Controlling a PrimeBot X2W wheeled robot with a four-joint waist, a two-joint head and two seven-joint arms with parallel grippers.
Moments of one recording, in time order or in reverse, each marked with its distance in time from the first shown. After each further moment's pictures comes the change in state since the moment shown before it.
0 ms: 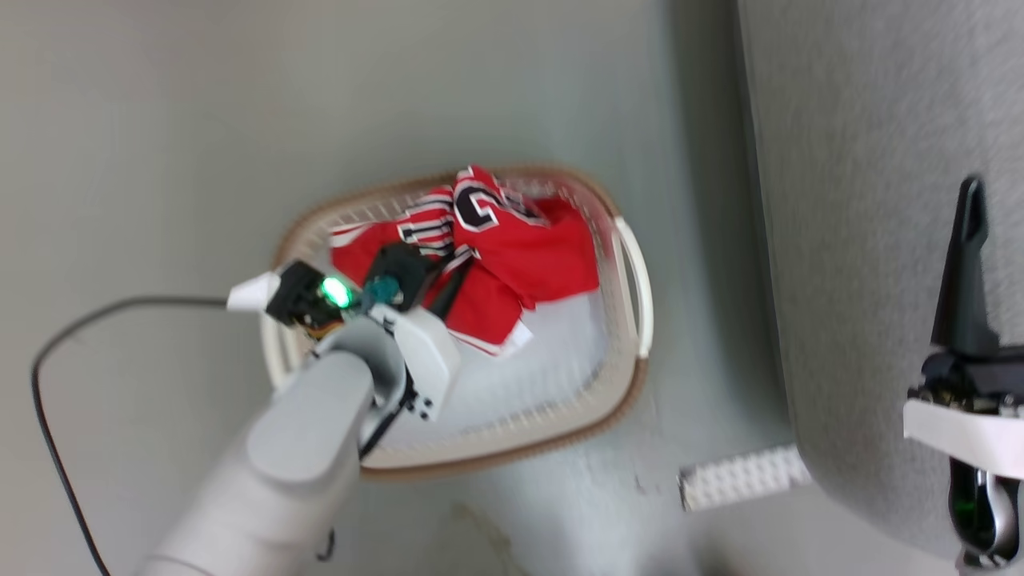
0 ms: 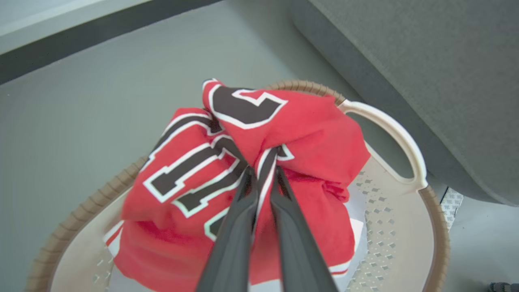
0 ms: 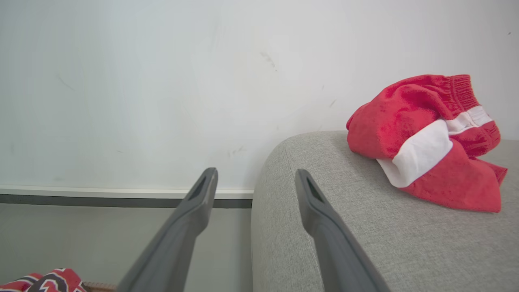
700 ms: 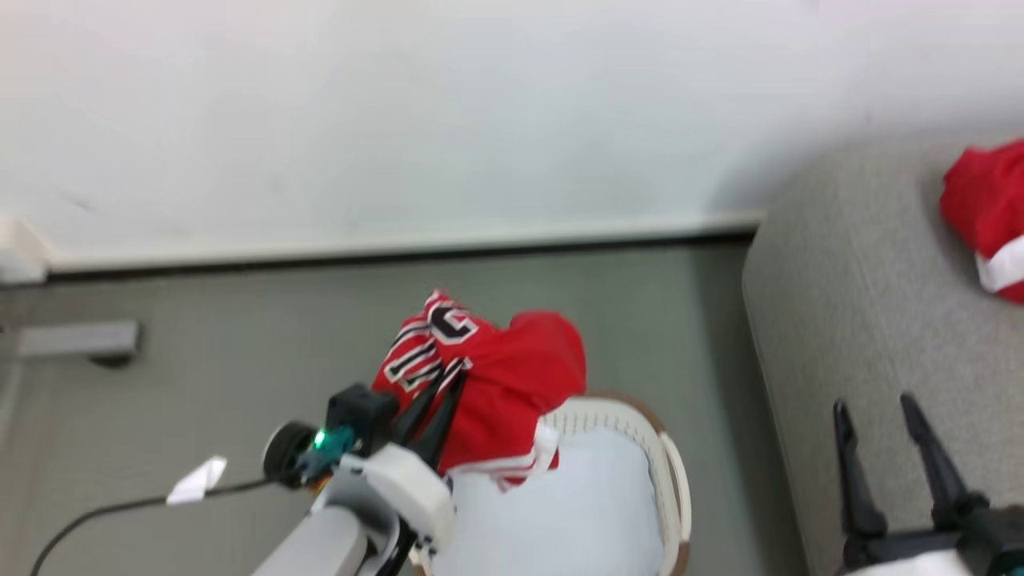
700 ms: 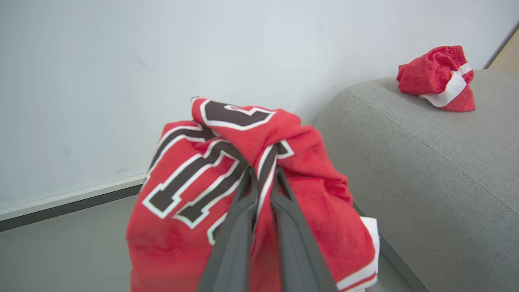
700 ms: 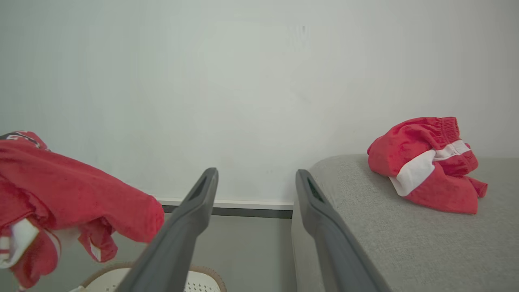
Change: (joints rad) left arm 0.397 0.046 0.092 -0.358 -0.161 0.129 -0.059; right arm 0.263 0.000 0.064 0.230 -0.055 0.000 0.000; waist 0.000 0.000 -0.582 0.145
